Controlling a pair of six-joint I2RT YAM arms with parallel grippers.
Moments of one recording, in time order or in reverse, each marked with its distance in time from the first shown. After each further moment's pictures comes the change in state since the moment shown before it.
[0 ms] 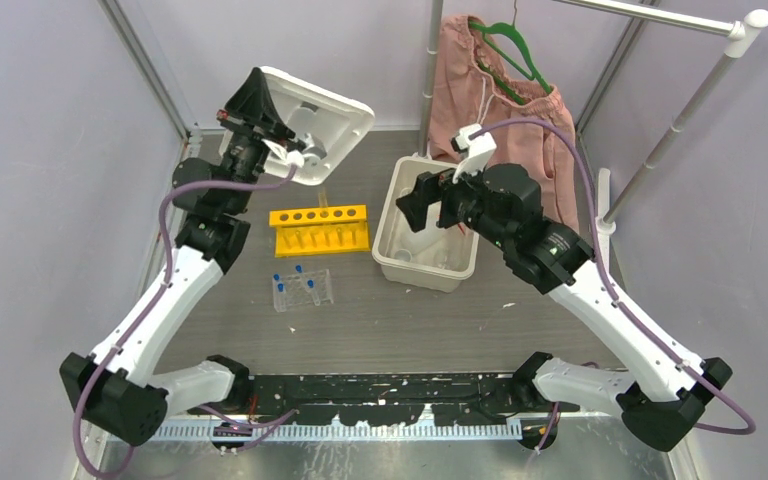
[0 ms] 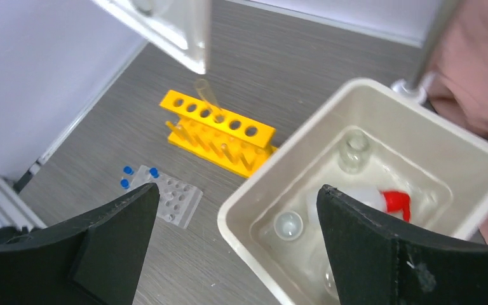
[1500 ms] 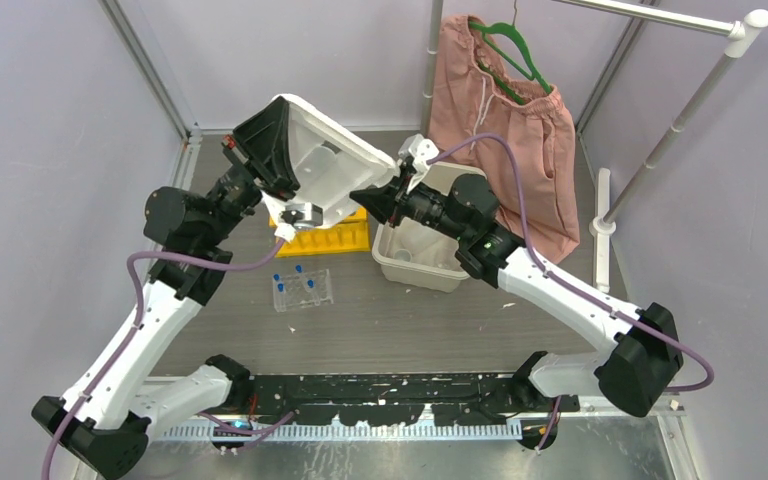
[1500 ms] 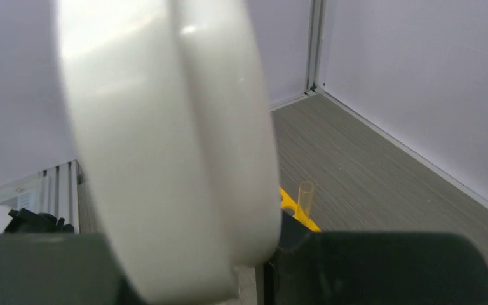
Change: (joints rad) left arm -0.101 -0.203 -0.030 -0.136 0.343 0.146; right arm 0.032 0.200 -0.248 0.855 -0.459 -0.154
